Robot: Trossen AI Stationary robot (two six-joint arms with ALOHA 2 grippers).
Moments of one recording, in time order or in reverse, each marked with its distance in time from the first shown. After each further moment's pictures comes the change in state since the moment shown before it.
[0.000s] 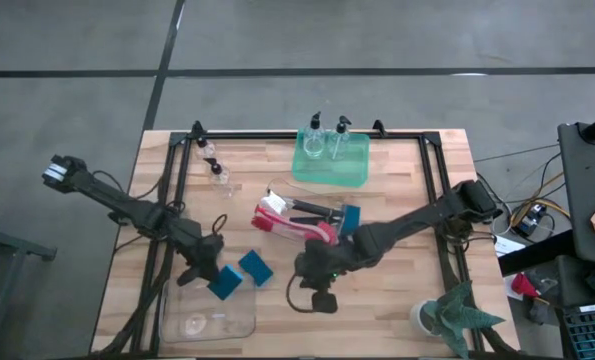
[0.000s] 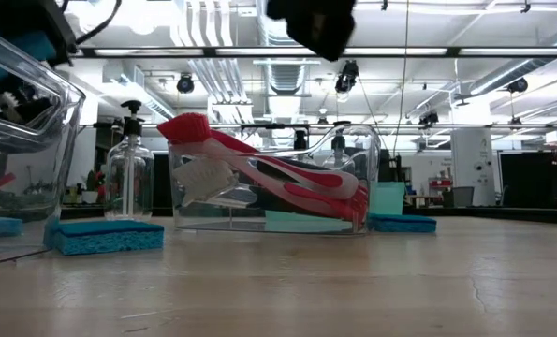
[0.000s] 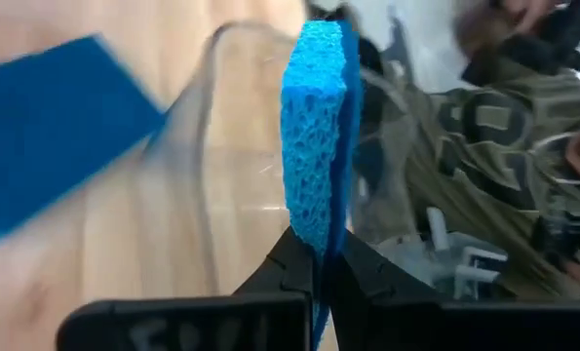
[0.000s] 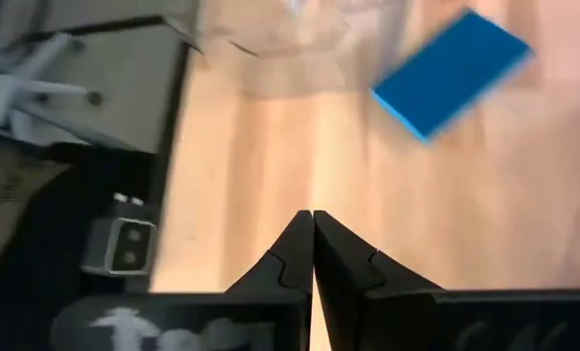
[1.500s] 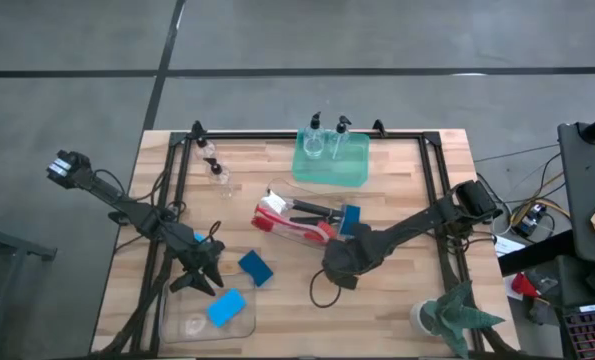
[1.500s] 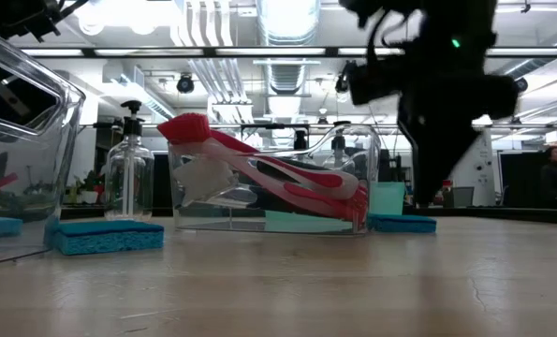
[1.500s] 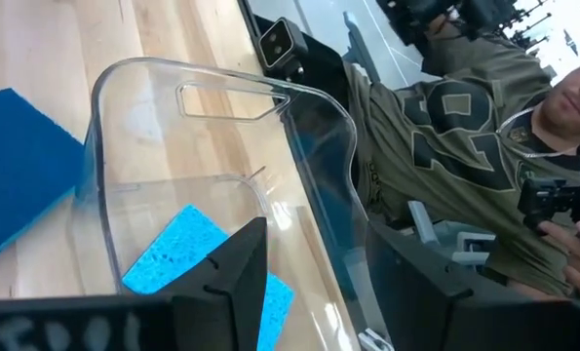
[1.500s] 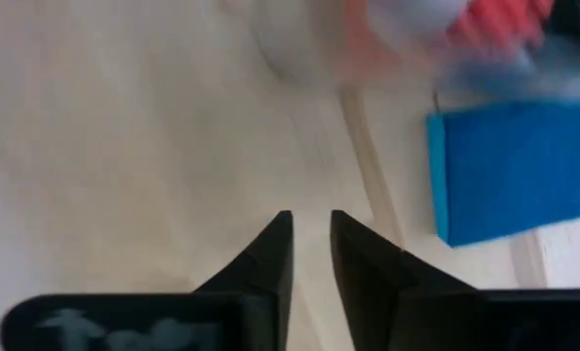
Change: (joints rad) left arm -0.096 0.004 0.004 0.113 -0.042 0.056; right arm 0.005 0.003 -0.271 -0.366 0.329 0.279
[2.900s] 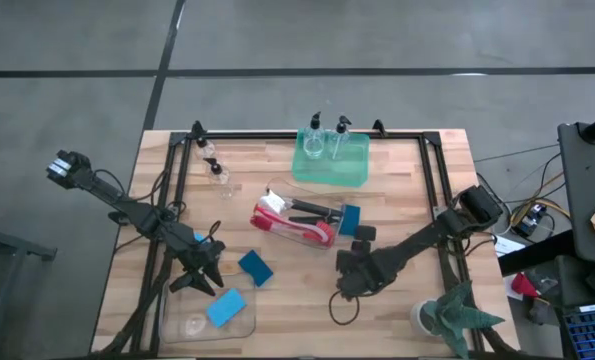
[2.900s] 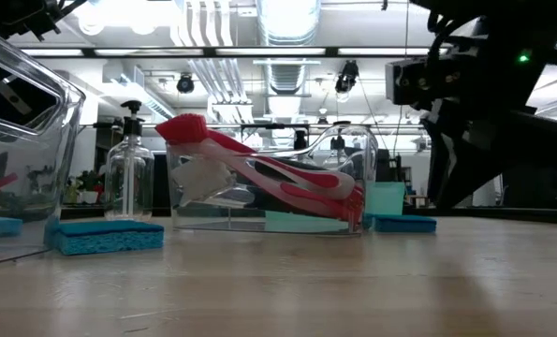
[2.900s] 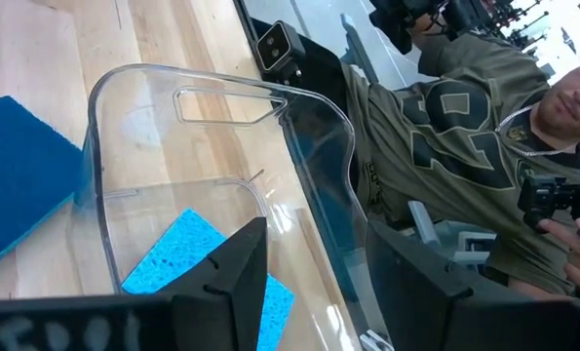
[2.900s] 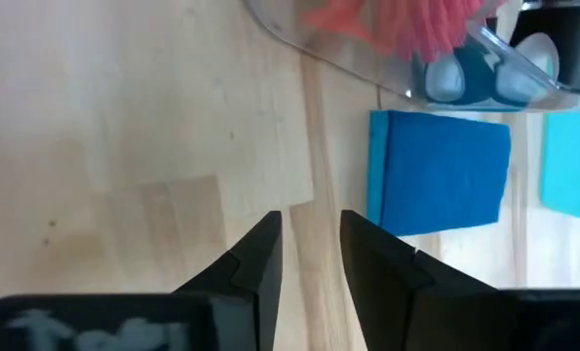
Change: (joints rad) left arm 0.000 0.000 -0.002 0.009 0.000 0.012; right arm 0.131 -0.003 -0.092 -0.011 0.279 -0.092
